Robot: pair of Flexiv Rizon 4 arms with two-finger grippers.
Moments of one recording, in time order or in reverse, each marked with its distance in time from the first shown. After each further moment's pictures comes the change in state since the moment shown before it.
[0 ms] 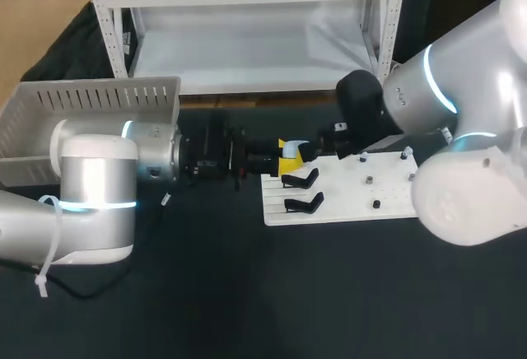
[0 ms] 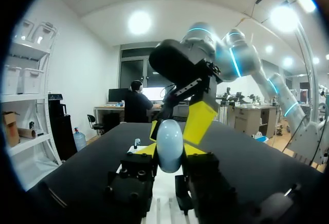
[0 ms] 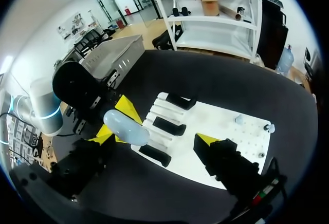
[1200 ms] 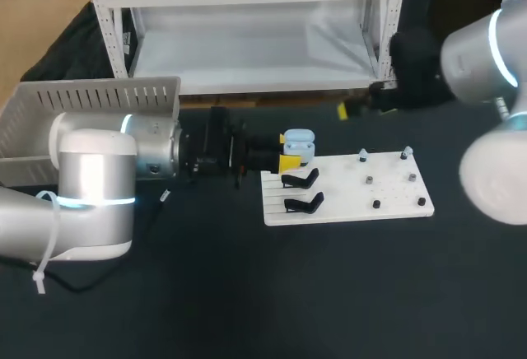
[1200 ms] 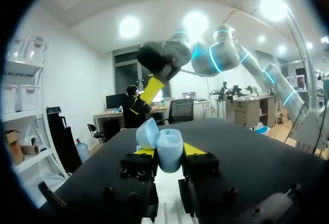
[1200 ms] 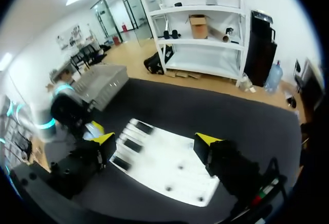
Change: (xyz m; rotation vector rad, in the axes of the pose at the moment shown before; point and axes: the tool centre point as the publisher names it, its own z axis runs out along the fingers) left arm -0.011 -0.002 0.001 0.018 0.001 0.110; right arm -0.045 -0.073 -0.067 0.084 -0.154 -0.060
